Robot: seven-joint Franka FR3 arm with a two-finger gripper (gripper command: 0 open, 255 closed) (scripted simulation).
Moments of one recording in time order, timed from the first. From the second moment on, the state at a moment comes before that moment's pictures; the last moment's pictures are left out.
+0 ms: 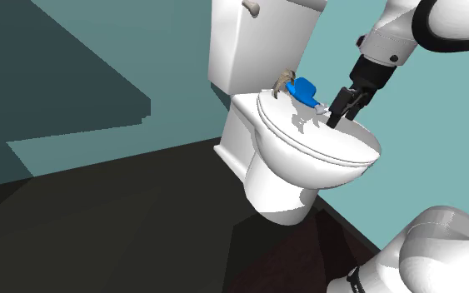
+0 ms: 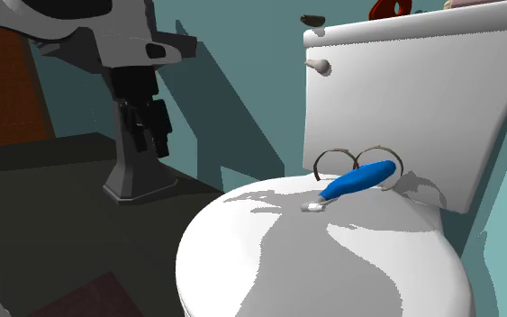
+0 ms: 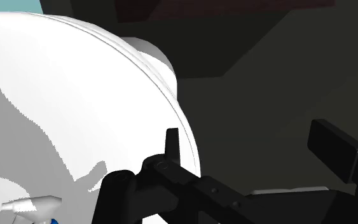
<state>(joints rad) 0.02 -0.81 -0.03 -2.36 -0.11 1.60 0.01</state>
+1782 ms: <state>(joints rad) -0.17 0.32 -0.45 -1.31 0.20 1.41 -0.48</state>
